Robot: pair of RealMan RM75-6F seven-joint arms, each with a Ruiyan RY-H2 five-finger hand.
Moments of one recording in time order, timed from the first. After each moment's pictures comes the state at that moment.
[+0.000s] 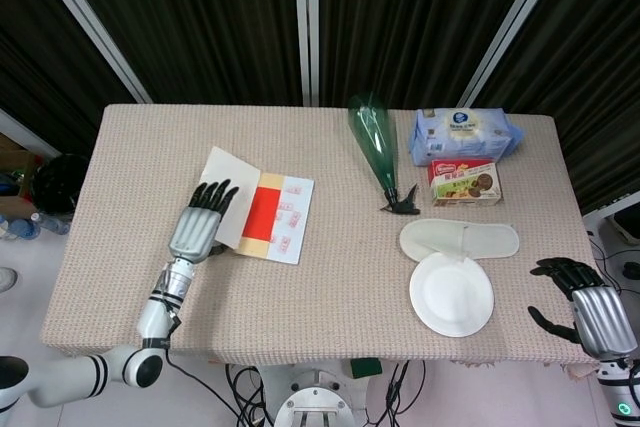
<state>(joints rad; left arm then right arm) -0.59 -1.67 -0.08 -1.37 1.20 1.25 0.33 0.04 -1.16 -0.03 -1.44 -1.69 1.61 0.24</state>
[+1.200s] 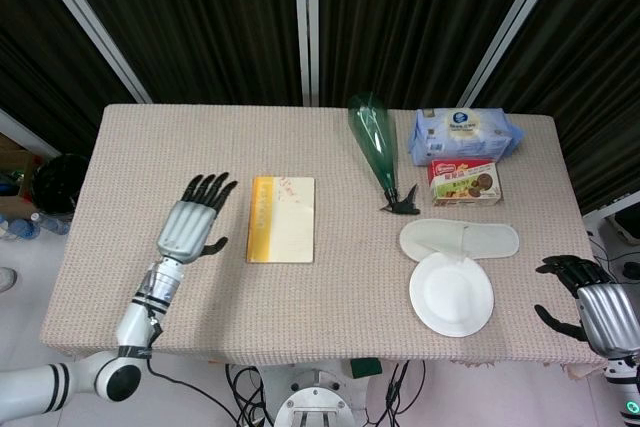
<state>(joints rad) -0.54 -1.40 -0.14 -1.75 1.17 1.23 0.48 0.05 -1.11 -0.03 -1.46 -1.69 1.58 0.23</state>
